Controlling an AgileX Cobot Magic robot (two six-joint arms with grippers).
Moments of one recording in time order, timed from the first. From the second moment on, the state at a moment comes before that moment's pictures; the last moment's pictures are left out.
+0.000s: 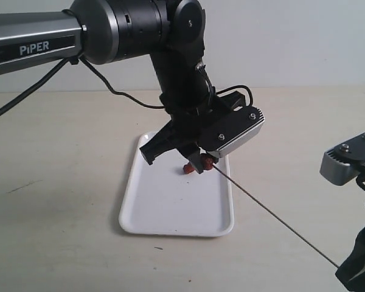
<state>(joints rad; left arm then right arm) -0.78 2.19 -1.93 -0.17 1.21 1.90 0.19 1.09 -0.64 0.33 1.09 -0.41</state>
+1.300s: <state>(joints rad) -0.78 2.19 -1.93 -0.22 1.21 1.93 0.19 1.20 -0.64 0.40 0.93 -0.51</state>
